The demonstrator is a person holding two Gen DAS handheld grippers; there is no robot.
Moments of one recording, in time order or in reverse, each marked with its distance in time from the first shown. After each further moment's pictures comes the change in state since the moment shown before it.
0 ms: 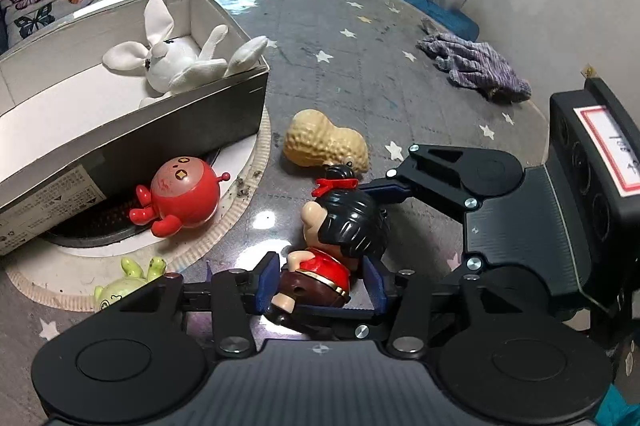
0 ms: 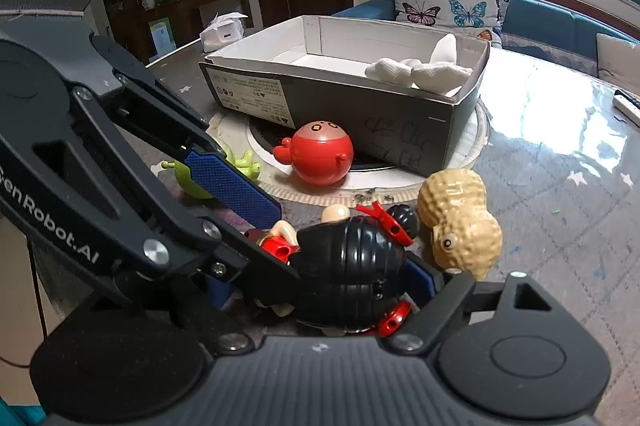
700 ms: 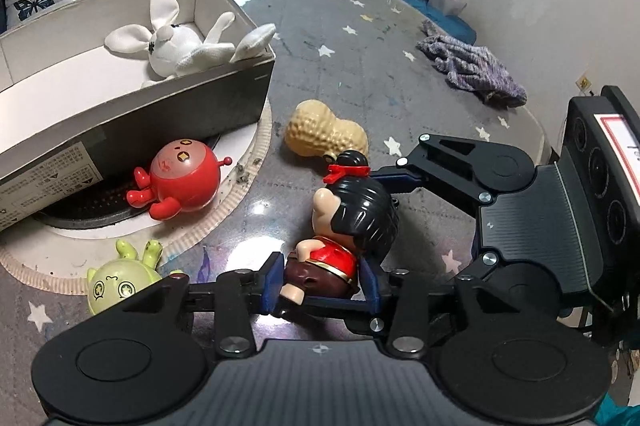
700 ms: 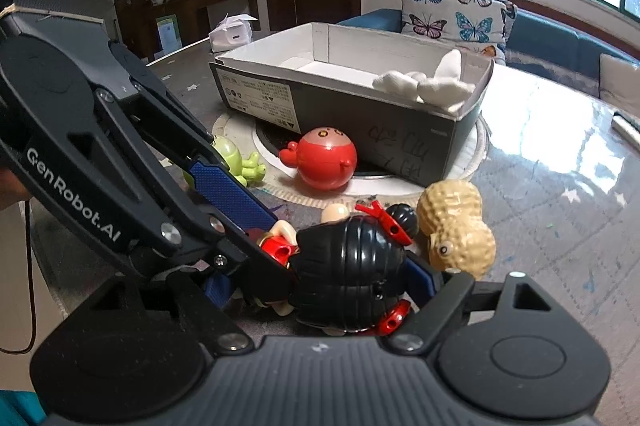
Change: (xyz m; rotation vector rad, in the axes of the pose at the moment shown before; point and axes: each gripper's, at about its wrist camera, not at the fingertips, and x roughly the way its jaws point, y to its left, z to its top) left arm -0.004 0.010 -0.005 -0.061 -0.005 -0.045; right arm -0.009 0.007 0.000 -0.064 -0.023 -0.016
